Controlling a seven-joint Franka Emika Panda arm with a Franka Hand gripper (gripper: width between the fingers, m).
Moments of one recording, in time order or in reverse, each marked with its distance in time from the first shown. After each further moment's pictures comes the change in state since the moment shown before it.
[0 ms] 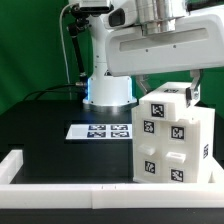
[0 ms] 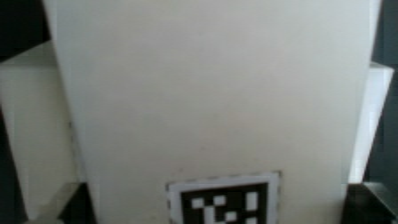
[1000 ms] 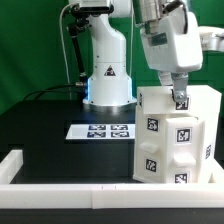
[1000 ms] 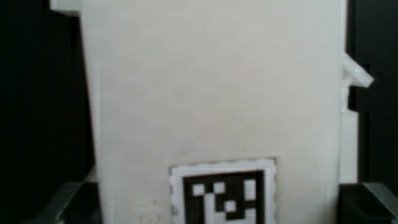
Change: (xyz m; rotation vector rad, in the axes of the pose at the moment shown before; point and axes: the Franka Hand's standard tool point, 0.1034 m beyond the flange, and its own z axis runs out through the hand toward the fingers) arm -0.009 -0.003 -0.002 0.024 -0.019 0.852
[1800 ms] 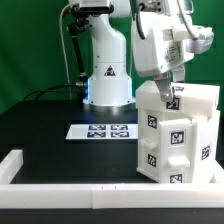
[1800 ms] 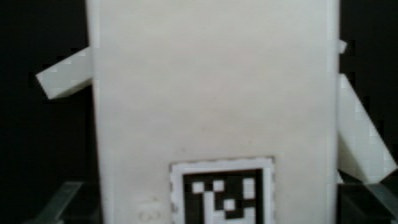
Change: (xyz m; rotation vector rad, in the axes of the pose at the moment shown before) arm -0.001 -0.004 -0.004 -0.001 -0.032 0.488
